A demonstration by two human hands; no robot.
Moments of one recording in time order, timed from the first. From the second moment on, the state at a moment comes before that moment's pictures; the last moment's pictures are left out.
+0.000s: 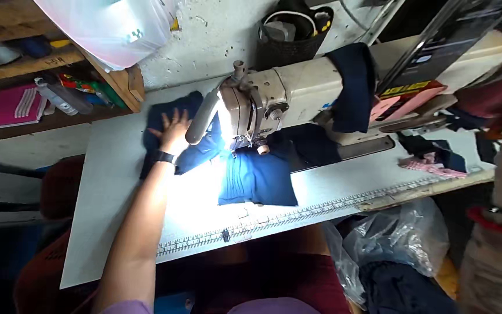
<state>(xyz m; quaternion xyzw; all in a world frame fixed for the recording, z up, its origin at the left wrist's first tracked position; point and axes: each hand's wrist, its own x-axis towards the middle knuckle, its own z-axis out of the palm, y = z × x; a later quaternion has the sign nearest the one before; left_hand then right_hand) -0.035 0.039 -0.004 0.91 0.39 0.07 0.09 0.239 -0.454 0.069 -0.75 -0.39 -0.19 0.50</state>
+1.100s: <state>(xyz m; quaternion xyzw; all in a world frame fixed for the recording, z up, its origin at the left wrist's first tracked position) -0.284 -0.105 0.092 0.79 0.61 -0.02 0.01 0.001 -0.213 0.010 -0.73 -0.65 -0.03 0.21</state>
